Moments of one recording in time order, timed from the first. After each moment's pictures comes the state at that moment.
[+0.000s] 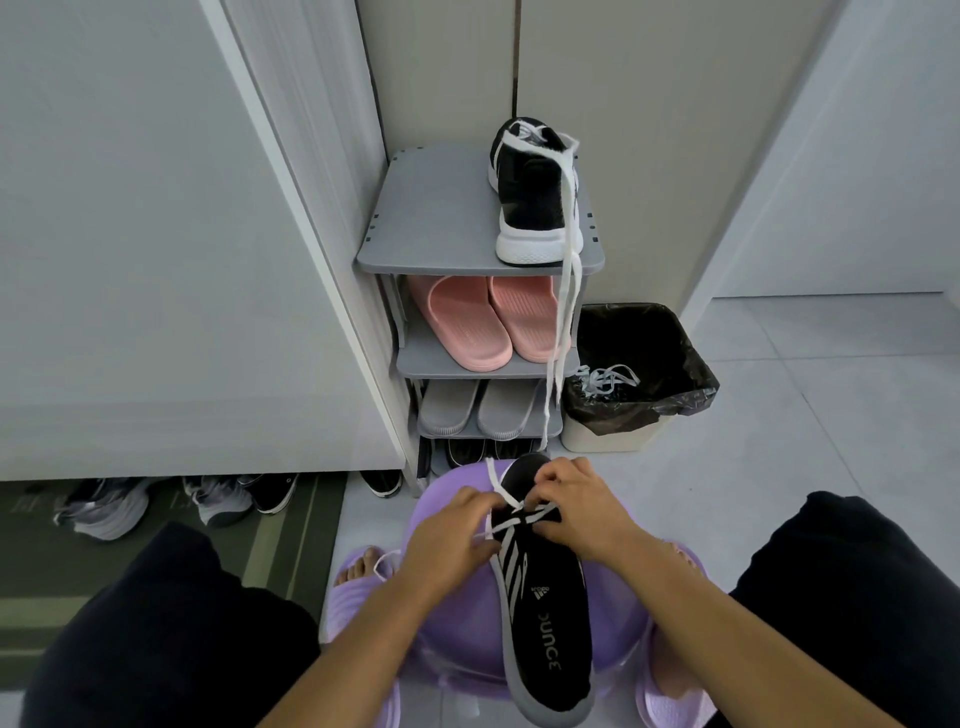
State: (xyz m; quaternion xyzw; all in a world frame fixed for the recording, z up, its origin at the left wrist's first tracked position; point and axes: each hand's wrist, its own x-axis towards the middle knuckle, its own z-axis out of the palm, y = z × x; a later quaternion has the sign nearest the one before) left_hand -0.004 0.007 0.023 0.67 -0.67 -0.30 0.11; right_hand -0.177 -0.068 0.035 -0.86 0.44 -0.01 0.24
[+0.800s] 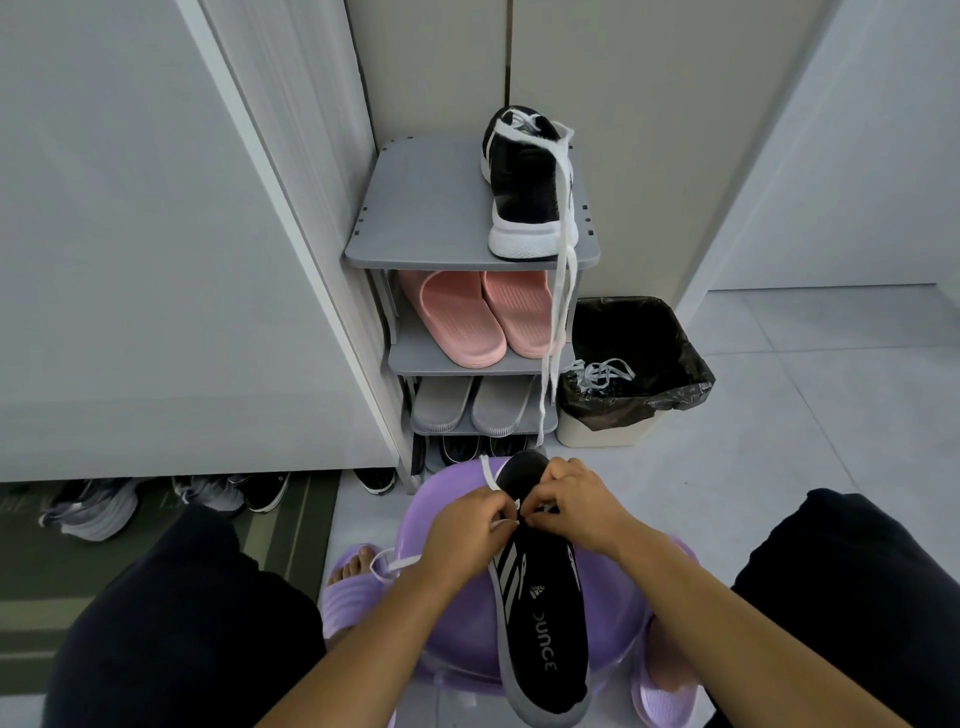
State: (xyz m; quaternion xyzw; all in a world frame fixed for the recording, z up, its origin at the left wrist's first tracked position) left_hand -0.025 -0.012 0.020 0.67 -0.65 -0.30 0.16; right_hand -0.176 -0.077 0.032 -0.85 0.44 0.01 0.29
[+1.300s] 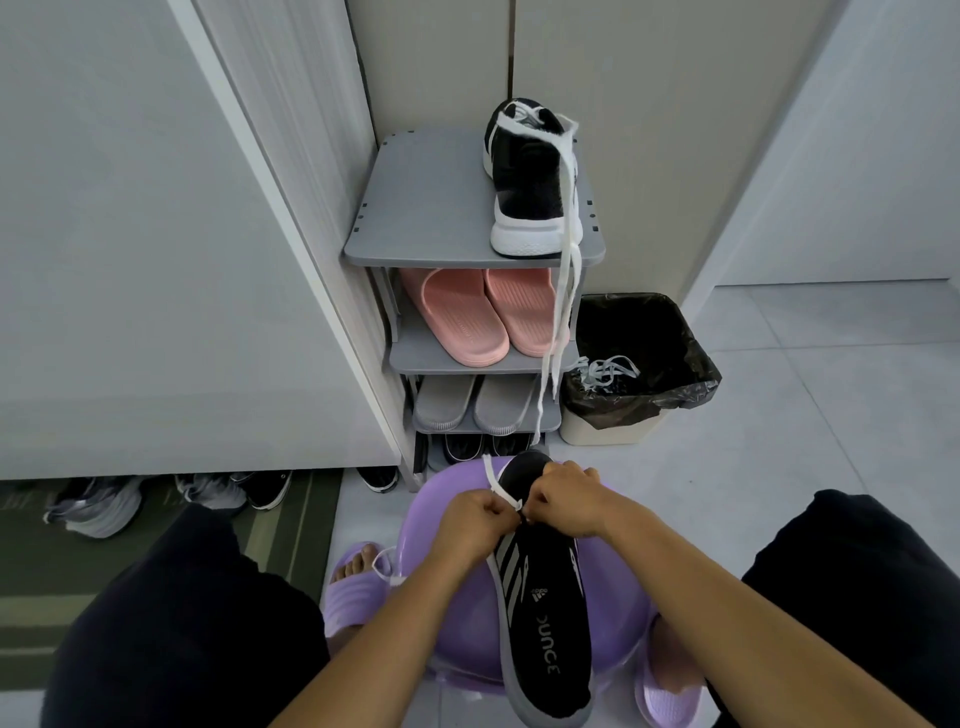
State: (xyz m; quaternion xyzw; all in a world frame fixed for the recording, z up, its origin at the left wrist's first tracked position) left_hand -0.032 -0.020 0.018 0.72 -0.39 -0.51 0.26; right_hand -0.159 -0.089 0.041 -0.82 0.46 0.18 0.30
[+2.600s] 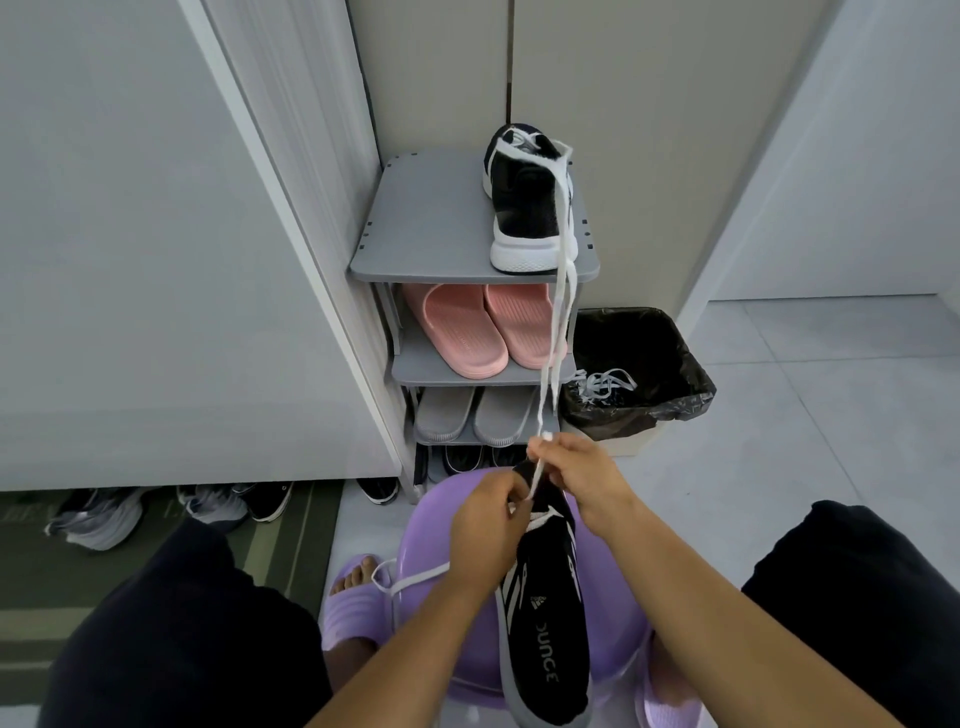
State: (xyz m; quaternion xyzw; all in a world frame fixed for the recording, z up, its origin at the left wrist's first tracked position) left_hand -0.054 -0.021 0.035 0.73 -0.54 -0.28 0.31; right_hand -0.153 -0.091 0.067 -0.42 0.56 -0.28 0.65
